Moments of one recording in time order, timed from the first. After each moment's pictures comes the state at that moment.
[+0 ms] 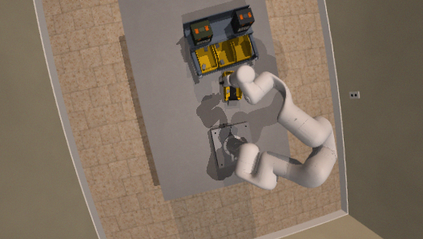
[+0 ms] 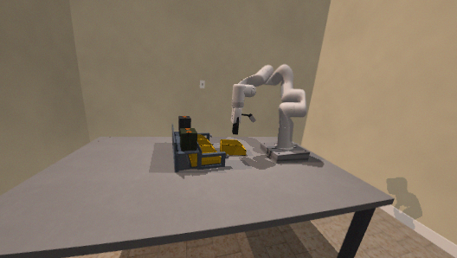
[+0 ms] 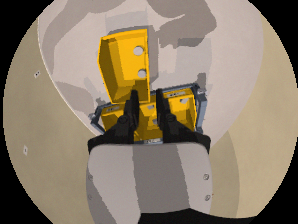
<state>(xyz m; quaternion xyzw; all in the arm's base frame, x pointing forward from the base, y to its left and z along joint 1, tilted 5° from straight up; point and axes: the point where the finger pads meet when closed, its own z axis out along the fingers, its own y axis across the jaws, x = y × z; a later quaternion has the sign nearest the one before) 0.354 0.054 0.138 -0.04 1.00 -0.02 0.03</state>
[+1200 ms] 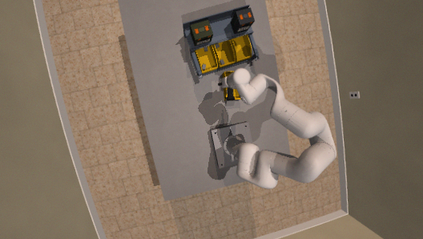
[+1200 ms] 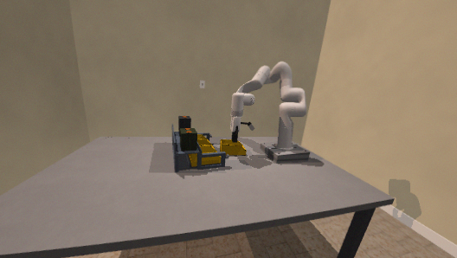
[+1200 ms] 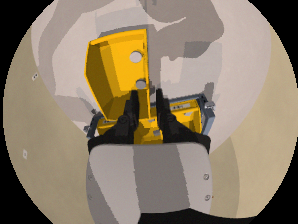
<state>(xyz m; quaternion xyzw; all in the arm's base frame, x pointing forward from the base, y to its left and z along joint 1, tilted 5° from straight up) 0.358 0.052 0.085 -0.04 1.00 -0.02 0.03</state>
